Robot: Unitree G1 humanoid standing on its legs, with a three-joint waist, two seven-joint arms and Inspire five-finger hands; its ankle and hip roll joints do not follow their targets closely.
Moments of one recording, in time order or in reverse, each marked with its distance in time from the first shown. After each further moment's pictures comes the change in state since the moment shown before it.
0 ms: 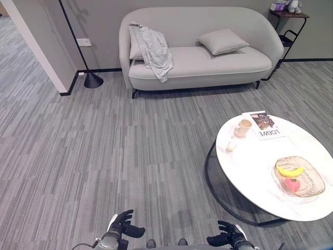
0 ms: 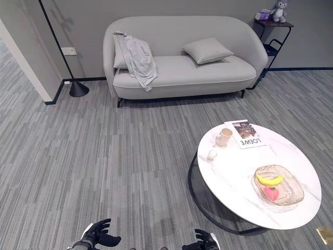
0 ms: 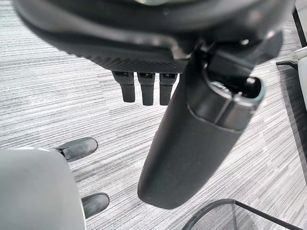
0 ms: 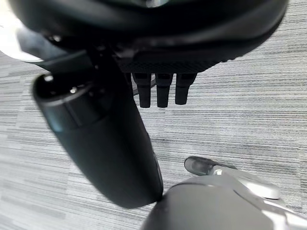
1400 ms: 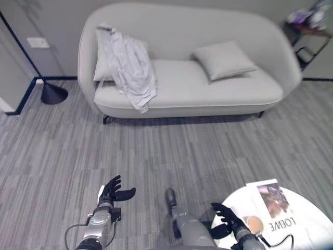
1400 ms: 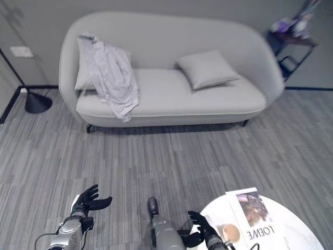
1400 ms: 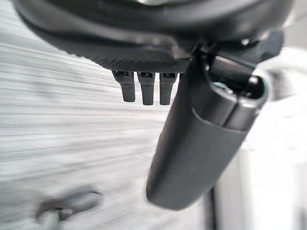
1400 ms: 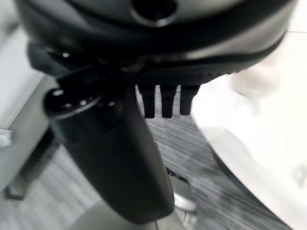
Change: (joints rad) left arm -0.014 0.016 0.176 -0.108 -0.135 -0.034 0.040; right arm 0.084 -0.141 0.035 -0.392 -0.193 0.033 0.044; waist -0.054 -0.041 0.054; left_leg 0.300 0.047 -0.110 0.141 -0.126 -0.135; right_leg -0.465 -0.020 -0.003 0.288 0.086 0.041
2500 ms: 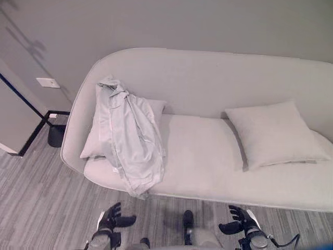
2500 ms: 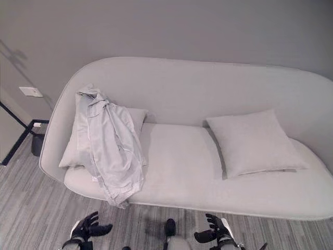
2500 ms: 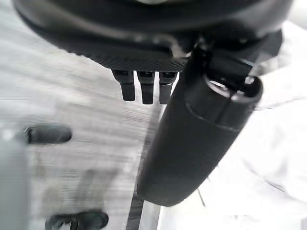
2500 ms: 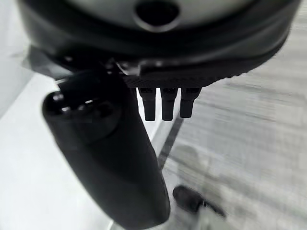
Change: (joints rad) left arm 0.057 -0.003 -0.039 0.073 -0.031 0.000 -0.026; right arm -0.043 0.029 -0.105 0.237 0.078 -0.037 -0.046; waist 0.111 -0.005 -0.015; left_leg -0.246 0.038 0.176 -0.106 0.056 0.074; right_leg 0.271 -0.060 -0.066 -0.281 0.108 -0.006
